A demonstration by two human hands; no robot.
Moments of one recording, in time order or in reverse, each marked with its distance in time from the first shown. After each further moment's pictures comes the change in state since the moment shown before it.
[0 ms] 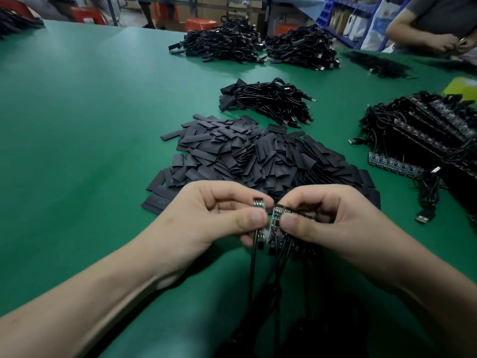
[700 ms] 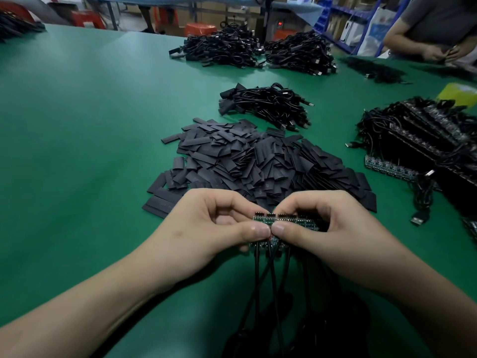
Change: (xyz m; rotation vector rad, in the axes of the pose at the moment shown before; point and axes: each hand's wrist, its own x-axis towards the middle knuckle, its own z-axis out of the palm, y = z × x) left_hand -0.003 0.002 0.005 0.170 0.033 -0.051; right_hand -0.004 -0.006 0.009 -0.378 0.159 0.024
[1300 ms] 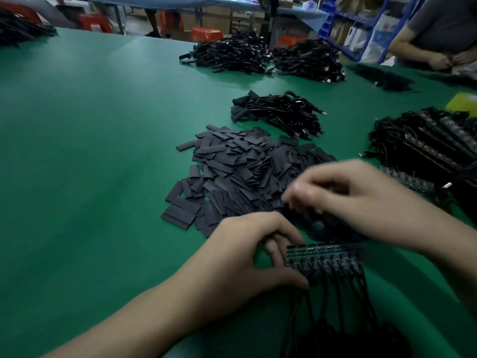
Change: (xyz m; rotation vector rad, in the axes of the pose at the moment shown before) left_hand -0.003 -0.009 0.001 0.679 -0.057 0.332; right_hand 0.044 -0.021 -0.031 -0.284 -0.100 -0.132
